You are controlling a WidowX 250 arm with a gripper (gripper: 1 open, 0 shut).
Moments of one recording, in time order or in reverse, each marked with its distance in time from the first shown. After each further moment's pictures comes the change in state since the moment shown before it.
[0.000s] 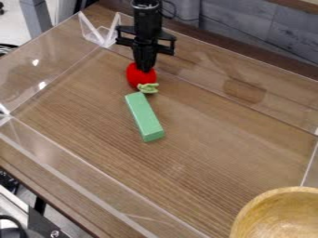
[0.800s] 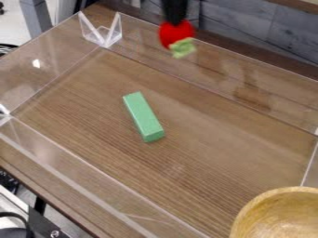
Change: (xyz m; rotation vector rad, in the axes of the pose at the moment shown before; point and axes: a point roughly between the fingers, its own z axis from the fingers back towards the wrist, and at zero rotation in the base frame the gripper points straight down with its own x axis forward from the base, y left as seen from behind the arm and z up) arm -0.009 -0.081 0.093 -0.092 -0.119 -0.227
